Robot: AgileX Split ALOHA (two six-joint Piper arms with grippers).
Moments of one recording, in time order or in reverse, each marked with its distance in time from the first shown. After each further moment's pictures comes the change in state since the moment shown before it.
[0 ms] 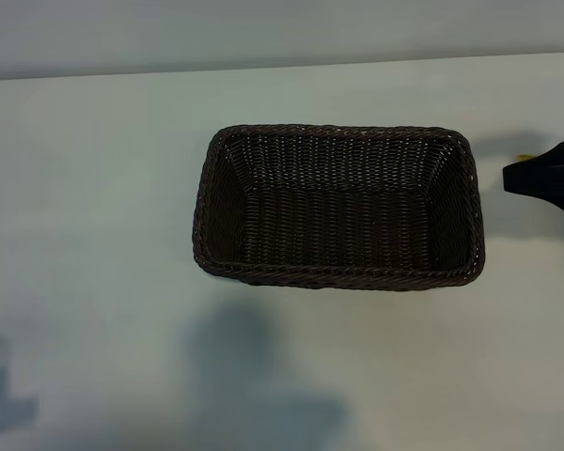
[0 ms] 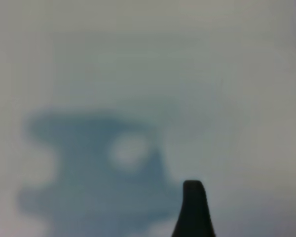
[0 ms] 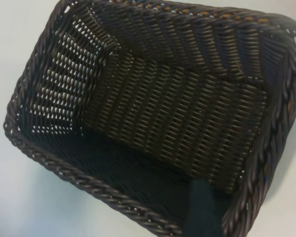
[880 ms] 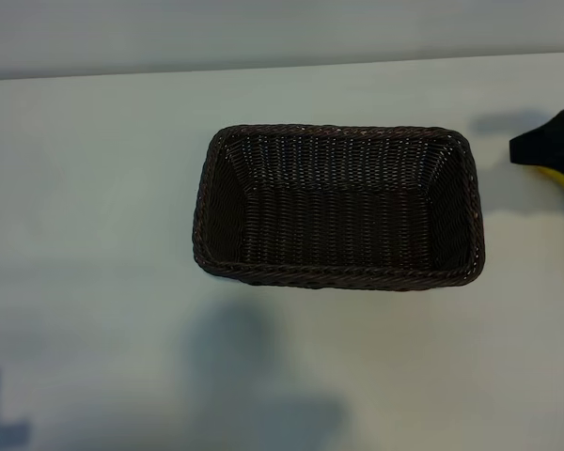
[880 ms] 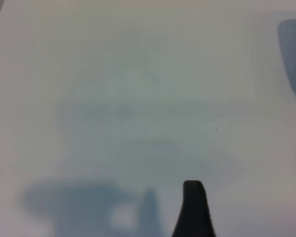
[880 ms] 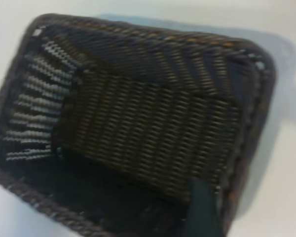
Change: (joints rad) left arm 0.000 -0.178 0.005 0.001 0.000 0.000; right arm 0.000 0.118 -0.135 -0.106 -0.014 0.140
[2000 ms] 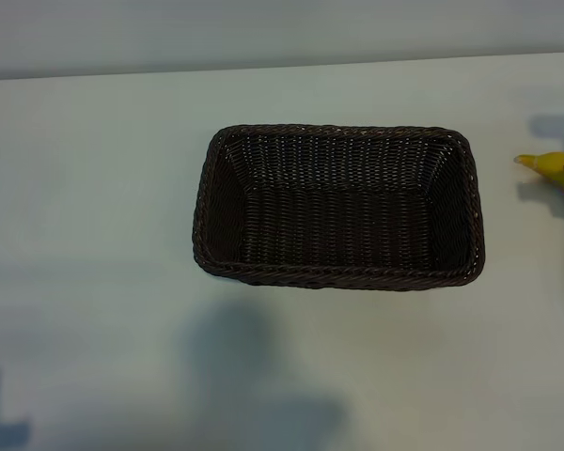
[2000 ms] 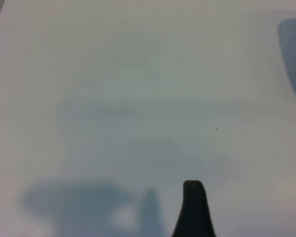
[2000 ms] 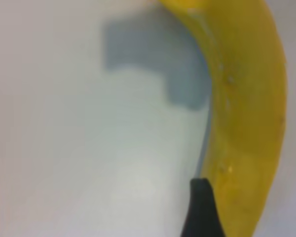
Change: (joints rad) left arm 0.000 0.000 0.001 0.001 0.000 0.005; right arm -0.001 0.365 -0.147 -0.793 -0.089 0.694
